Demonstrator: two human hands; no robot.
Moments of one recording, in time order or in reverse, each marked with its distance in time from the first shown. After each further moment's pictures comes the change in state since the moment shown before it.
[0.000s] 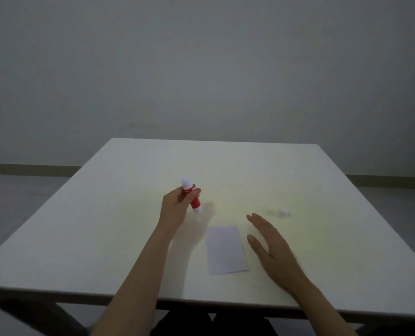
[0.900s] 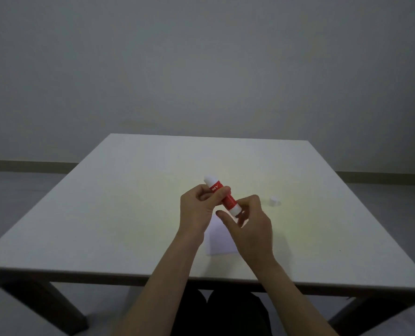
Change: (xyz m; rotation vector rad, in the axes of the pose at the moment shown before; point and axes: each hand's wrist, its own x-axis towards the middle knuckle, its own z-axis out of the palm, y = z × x) left_hand -0.082 0.059 0.045 -0.320 0.026 -0.080; right_hand 0.002 -0.057 0.018 0.124 0.460 -0.034
